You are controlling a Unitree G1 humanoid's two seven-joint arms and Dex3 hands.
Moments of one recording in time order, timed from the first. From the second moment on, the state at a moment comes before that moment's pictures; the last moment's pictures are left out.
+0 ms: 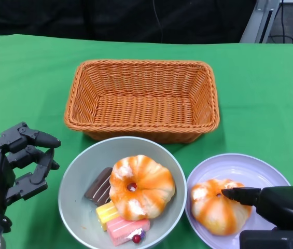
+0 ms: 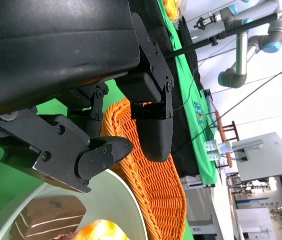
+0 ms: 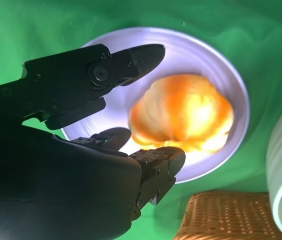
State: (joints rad) left arm -0.07 0.12 0.19 0.29 -0.13 -0.44 -0.16; right arm 0.07 -0.46 0.29 -0.38 -0.78 0.23 0.56
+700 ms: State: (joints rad) left arm -0.07 0.12 0.19 0.29 -0.13 -0.43 -0.16; right arm 0.08 -0.46 0.17 -0.82 -0.75 0.38 0.70
